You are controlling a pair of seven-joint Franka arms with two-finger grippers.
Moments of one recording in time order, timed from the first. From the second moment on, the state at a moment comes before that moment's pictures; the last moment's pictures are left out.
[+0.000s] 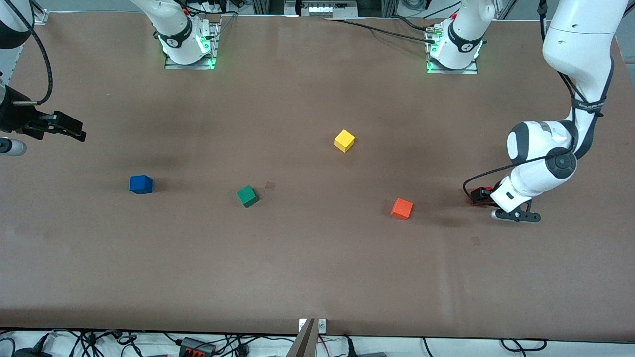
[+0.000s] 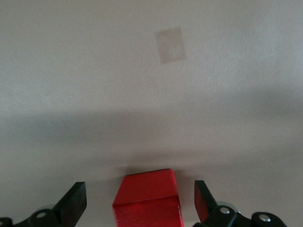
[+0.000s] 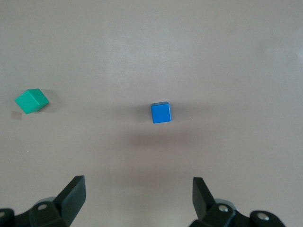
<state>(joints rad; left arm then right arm) 0.08 0.52 -0.03 -2.03 0.04 2.58 0.10 0.02 0.08 -0.06 -1.59 -0.02 1.62 -0.02</state>
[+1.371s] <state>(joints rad) 0.10 0.52 -0.04 -2.06 0.04 2.58 0.07 0.37 0.17 -0.04 -1.56 0.01 1.61 0.00</state>
